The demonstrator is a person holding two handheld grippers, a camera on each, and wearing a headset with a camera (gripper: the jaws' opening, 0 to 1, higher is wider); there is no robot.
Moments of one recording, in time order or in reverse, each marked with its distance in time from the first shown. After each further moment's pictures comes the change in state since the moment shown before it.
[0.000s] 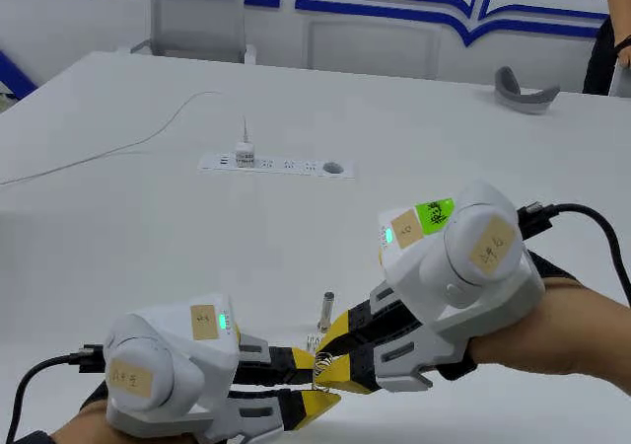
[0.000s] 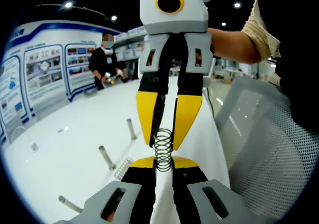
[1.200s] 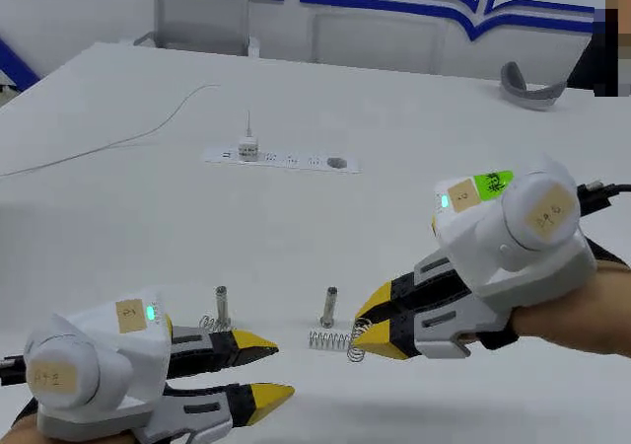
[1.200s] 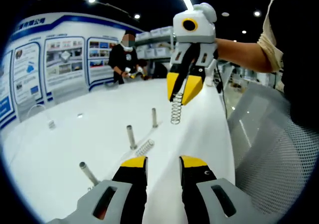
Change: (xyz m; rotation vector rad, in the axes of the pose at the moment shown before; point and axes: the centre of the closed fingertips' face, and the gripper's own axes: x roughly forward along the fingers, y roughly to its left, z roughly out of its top) left arm -0.046 0.028 -0.024 -0.125 -0.017 0.151; right arm -0.029 -0.031 -0.020 0.093 -0.012 -0.094
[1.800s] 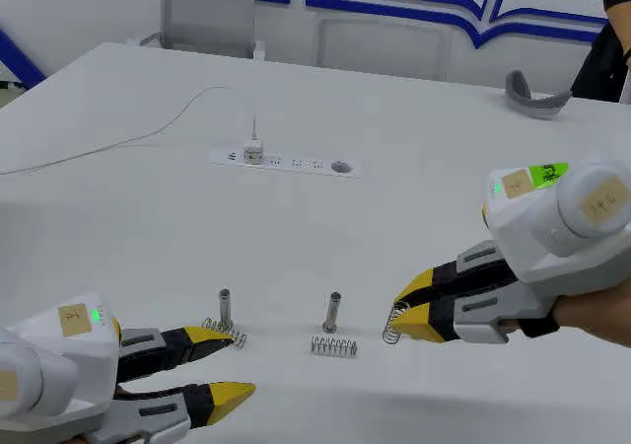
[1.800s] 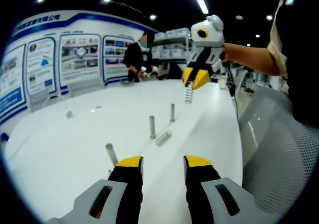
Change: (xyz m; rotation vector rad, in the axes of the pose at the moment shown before) left arm -0.032 0.029 -0.016 -0.058 -0.008 0.116; right arm -0.025 -0.034 -0.015 0.072 -0.003 -0.091
